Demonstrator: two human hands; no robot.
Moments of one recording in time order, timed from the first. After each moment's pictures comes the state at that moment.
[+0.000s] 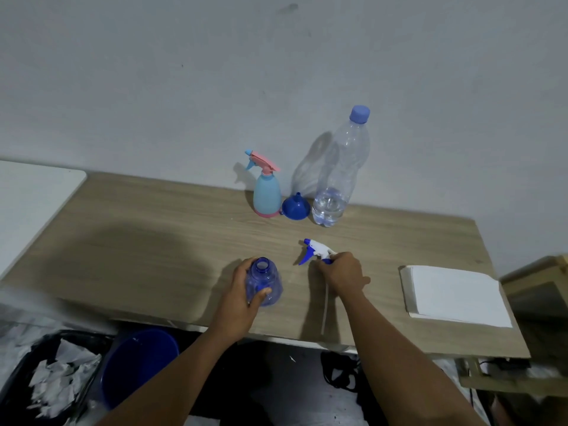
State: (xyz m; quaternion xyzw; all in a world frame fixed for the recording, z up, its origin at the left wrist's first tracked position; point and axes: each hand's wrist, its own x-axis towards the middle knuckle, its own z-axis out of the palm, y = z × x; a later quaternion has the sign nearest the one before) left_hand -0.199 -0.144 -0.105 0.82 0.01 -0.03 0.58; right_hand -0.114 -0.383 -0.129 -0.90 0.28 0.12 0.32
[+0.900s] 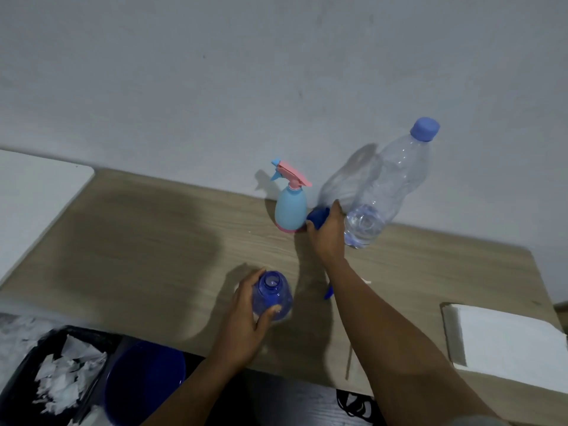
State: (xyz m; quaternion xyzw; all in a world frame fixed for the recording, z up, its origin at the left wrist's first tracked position) left_hand -0.159 -0.116 -0.122 0.82 0.02 0.00 0.57; right_hand 0.018 -0.292 -0.117 -0.87 0.11 -0.04 0.49
